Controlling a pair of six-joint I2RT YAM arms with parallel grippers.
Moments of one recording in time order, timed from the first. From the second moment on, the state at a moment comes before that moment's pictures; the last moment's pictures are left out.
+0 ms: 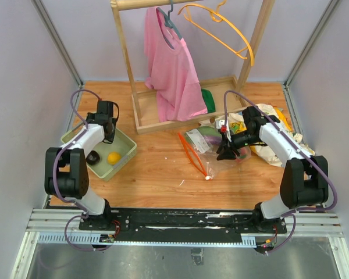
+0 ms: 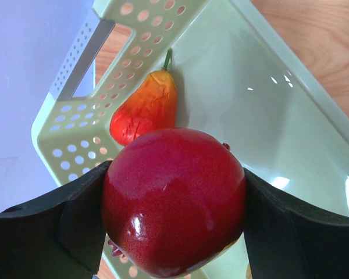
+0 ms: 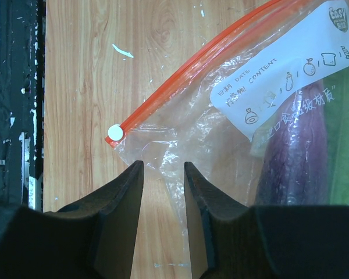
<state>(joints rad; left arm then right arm) -0.04 1.55 0.99 -0.39 -0.55 0.13 0.16 1.50 1.08 -1.02 -0.96 -1.23</state>
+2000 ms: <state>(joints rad) -0.02 1.83 1.11 -0.07 -0.70 0.35 0.16 1.54 1.08 -1.06 -0.99 -1.26</state>
